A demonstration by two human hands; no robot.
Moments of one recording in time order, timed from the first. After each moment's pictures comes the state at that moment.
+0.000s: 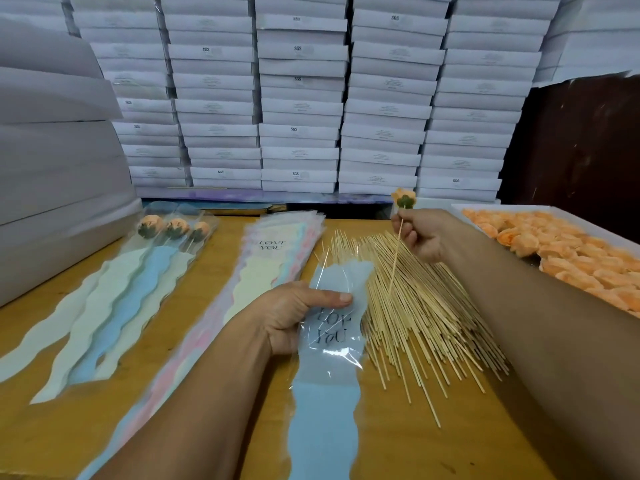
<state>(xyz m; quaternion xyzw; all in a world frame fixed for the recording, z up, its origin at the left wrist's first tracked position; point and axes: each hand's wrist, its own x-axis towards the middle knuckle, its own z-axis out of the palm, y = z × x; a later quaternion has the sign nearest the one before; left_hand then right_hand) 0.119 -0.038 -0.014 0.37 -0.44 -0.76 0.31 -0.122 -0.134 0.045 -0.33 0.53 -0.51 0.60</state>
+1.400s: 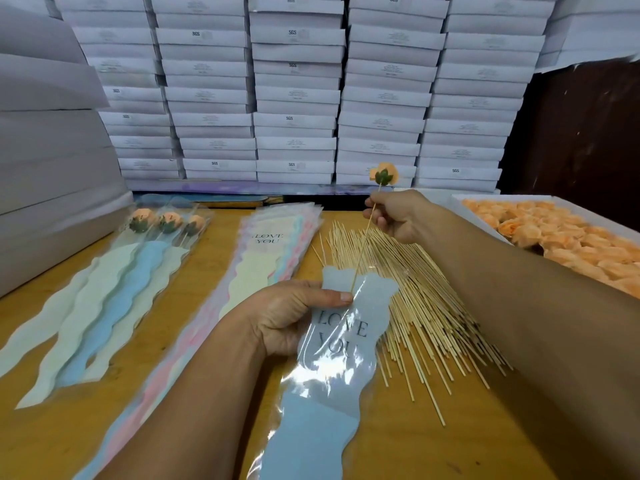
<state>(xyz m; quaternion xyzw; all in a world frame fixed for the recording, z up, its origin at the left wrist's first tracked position) 0.120 -0.033 -0.008 0.35 -0.42 -0.80 0.26 -0.092 -0.165 0.046 -0.39 0.57 -0.50 0.52</state>
